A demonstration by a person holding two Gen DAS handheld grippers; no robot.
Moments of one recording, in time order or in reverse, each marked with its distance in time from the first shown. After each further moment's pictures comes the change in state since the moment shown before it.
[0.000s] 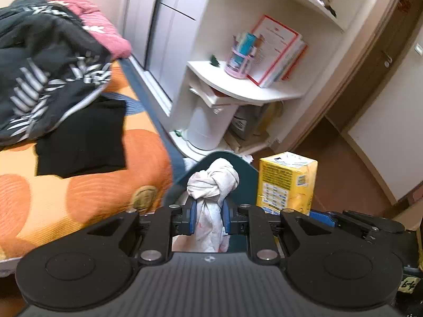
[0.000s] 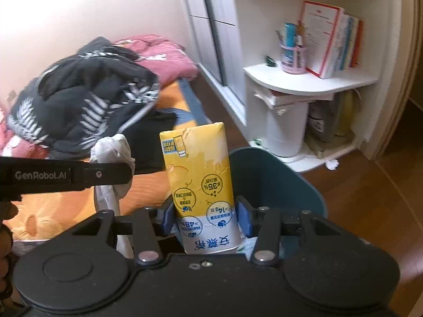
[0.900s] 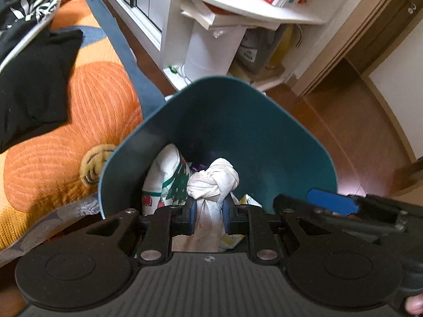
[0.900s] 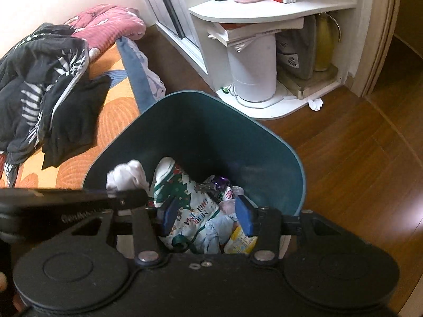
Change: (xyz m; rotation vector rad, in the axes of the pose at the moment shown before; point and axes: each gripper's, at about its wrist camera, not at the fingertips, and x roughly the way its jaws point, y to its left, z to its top) left arm 0.171 -0.017 -0.023 0.033 0.294 0.052; right arm 0.096 -0.088 -0.023 0.185 0.205 -0.037
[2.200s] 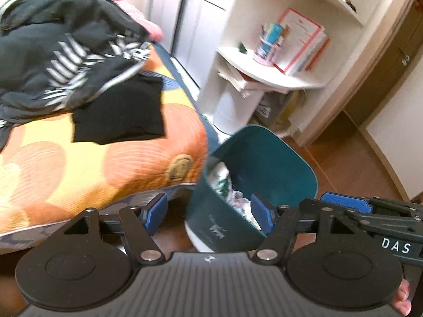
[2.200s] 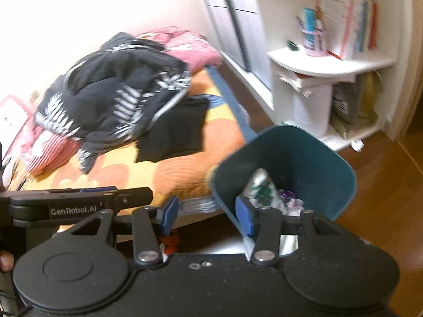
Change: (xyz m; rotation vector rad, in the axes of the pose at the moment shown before) left arm -0.202 0.078 -0.096 -0.113 -0.275 0.022; right arm -0.135 0.120 -0.049 -0.190 -0.145 0.183
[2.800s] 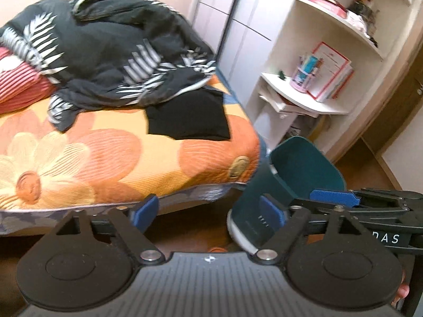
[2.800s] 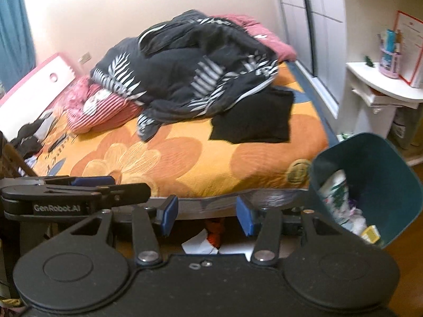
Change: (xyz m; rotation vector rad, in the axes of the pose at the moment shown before) left arm -0.088 0.108 -0.059 -0.094 -0.102 0.078; right arm 0.026 0.117 -0.032 -0.192 0.050 0.161
